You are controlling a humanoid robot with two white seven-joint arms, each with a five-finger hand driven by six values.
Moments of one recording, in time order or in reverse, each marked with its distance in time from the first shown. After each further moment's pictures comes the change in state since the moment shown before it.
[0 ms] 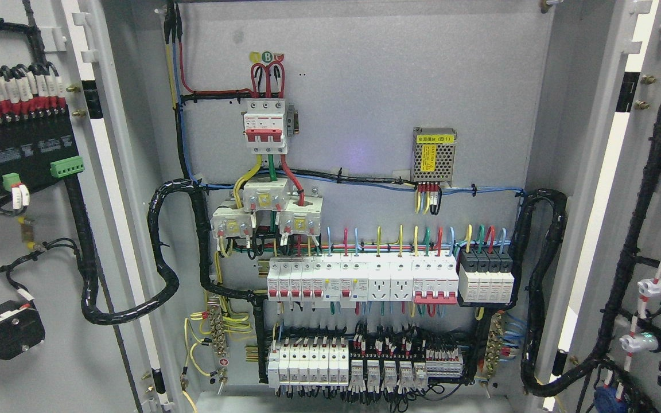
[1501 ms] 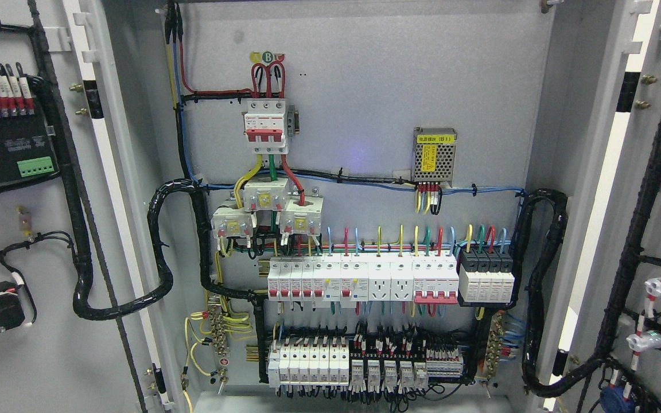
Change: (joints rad) left arm -0.230 0.097 0.025 0.280 -0.014 0.386 -0.001; right arm 0.037 0.063 -0.065 0.029 -0.001 -0.004 -0.002
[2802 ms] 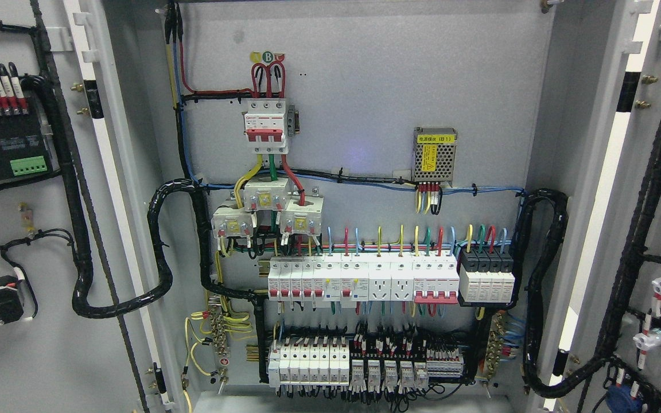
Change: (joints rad) left arm 0.010 0.037 -0.004 -0.014 0.036 -0.034 -0.002; right arm 0.042 0.019 -0.044 0.020 -0.053 -0.002 -0.031
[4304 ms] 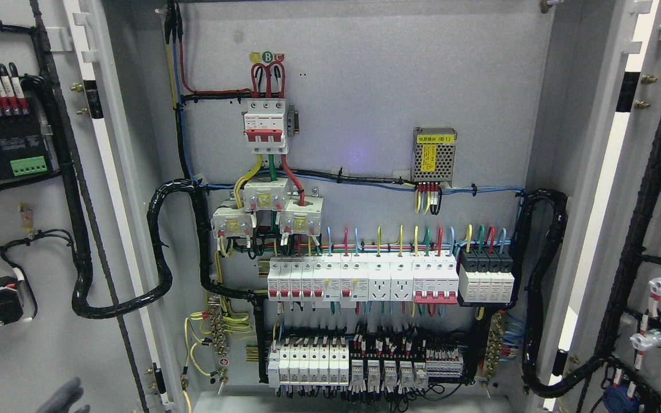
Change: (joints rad) left arm 0.225 -0.233 -0.369 -0.404 -0.325 -0.270 0.003; right arm -0.026 -0.068 0.183 0.006 0.004 -0.084 0.039
